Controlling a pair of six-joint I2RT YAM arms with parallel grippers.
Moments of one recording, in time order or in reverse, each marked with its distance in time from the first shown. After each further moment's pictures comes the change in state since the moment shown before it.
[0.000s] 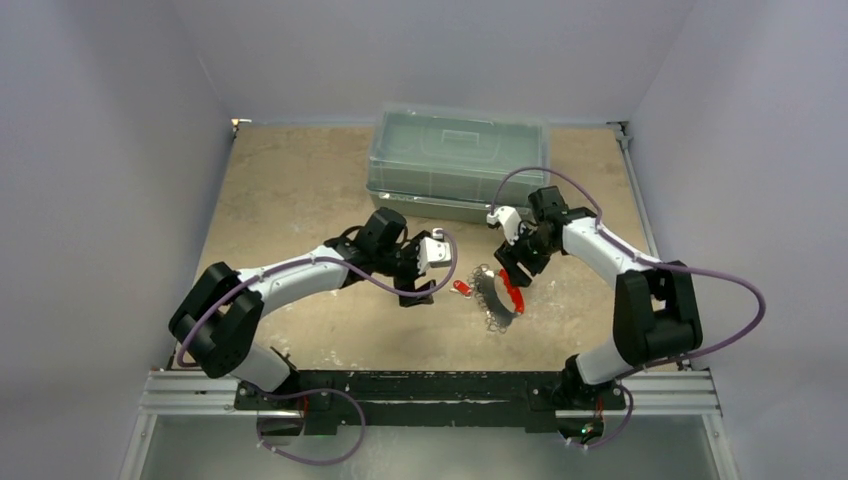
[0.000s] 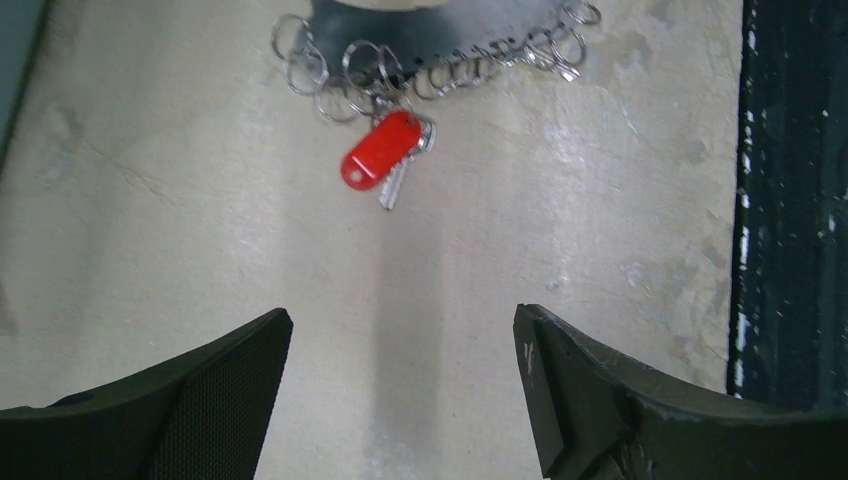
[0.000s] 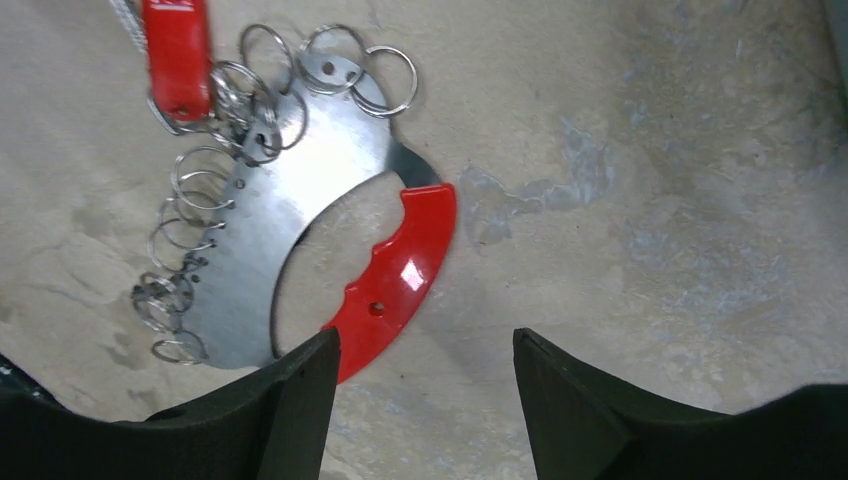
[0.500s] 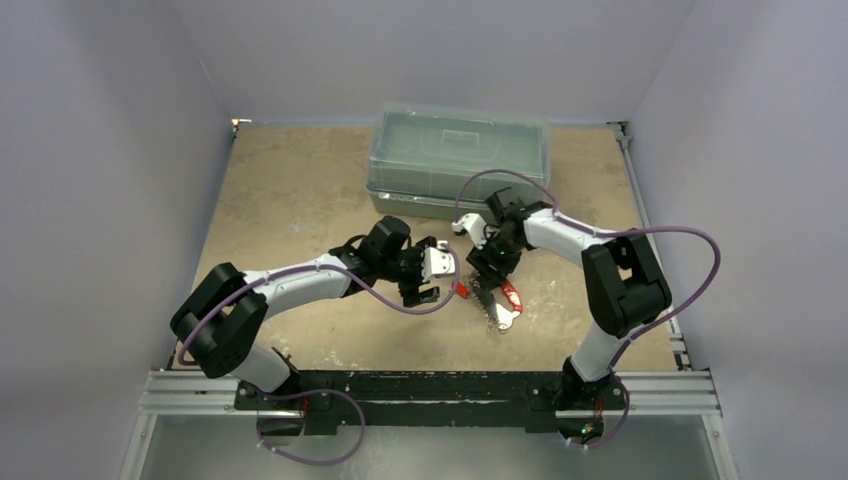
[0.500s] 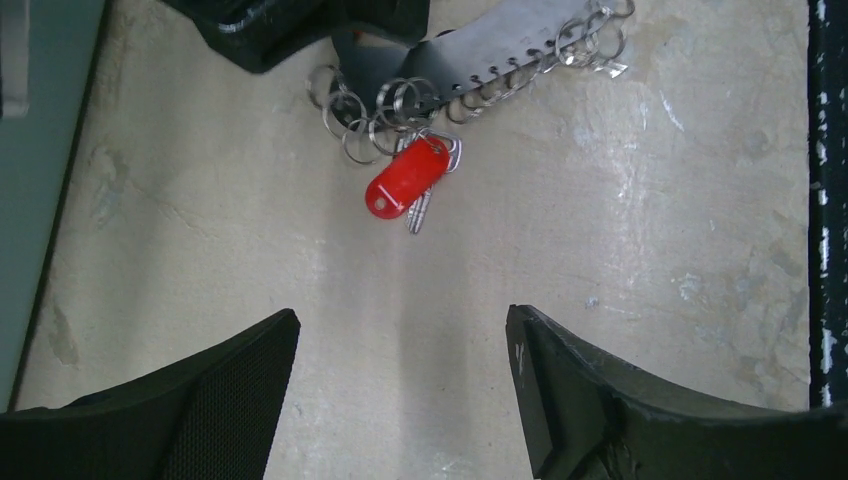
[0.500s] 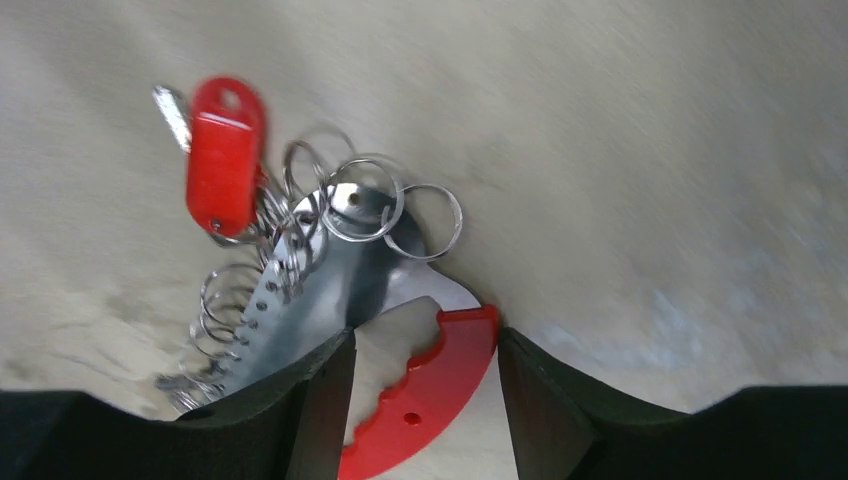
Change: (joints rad) left arm -0.051 0.006 -0.050 0.158 -0.073 0.065; right arm 0.147 0.215 0.100 0.016 0.085 0.060
